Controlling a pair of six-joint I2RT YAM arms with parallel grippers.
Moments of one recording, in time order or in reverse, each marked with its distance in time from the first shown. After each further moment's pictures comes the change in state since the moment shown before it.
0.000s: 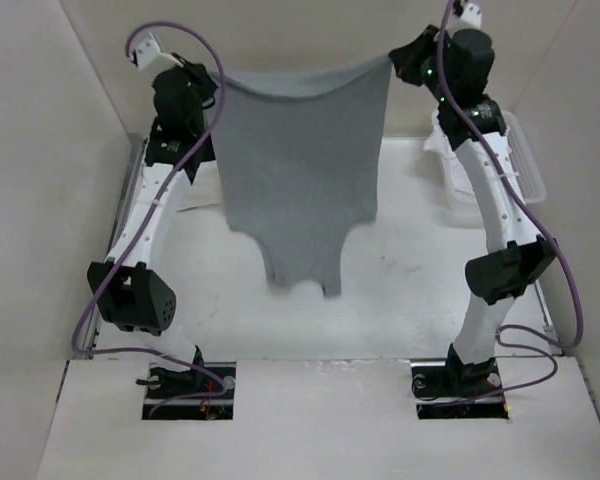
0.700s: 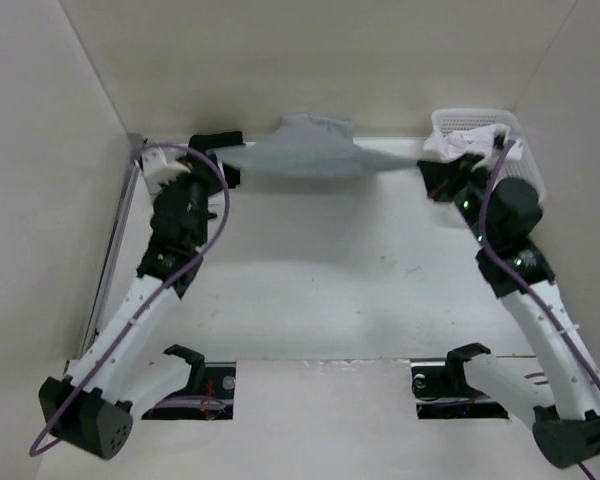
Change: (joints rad) left arm -0.172 -0.649 -0.704 0.201 -0.079 0.041; right arm 0.035 -0.946 -1.068 0.240 0.031 0.003
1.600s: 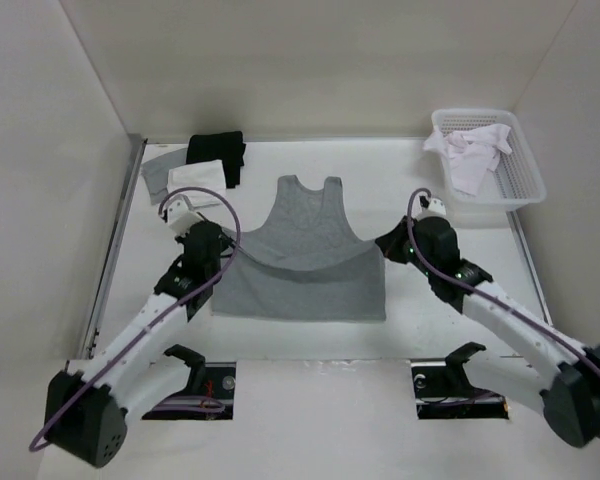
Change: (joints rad) left arm -0.106 -0.143 -0.418 -0.314 -0.209 -0.195; right arm 0.248 0.018 -0.529 -0.004 0.138 0.196
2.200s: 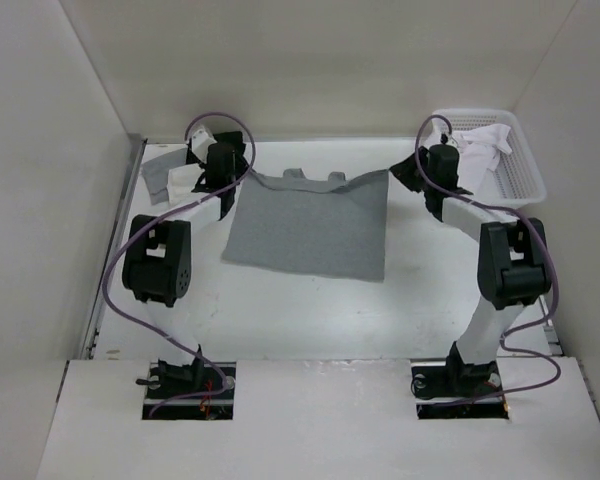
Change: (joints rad) left arm 0.245 0.997 0.667 0.372 0.282 0.010; right arm -0.409 0.845 0.567 0.347 -0.209 0.086
